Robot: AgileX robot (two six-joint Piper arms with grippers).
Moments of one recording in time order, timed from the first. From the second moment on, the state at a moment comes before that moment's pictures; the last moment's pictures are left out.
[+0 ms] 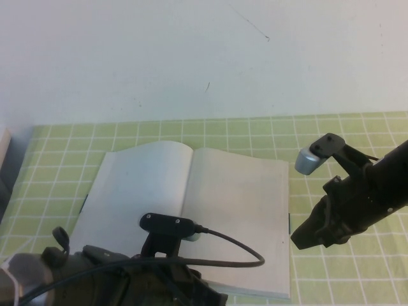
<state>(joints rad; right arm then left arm) 0.29 1.69 -1.03 0.80 0.96 -1.00 -0.69 1.62 -0.61 -1.73 0.12 1.28</state>
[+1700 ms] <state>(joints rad) 0.29 0.44 -0.54 -0.10 0.72 -0.19 -0.69 0.45 -0.63 0.67 0.59 -0.73</state>
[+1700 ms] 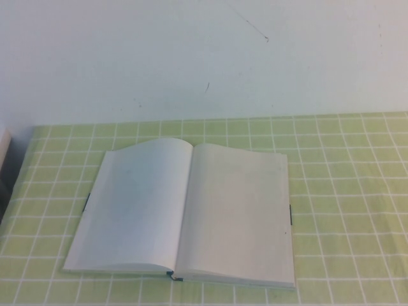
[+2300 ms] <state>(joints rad) 0.29 0.25 -0.38 -0.10 0.75 -0.14 -0.69 0.34 -0.39 0.46 0.35 -0.65</state>
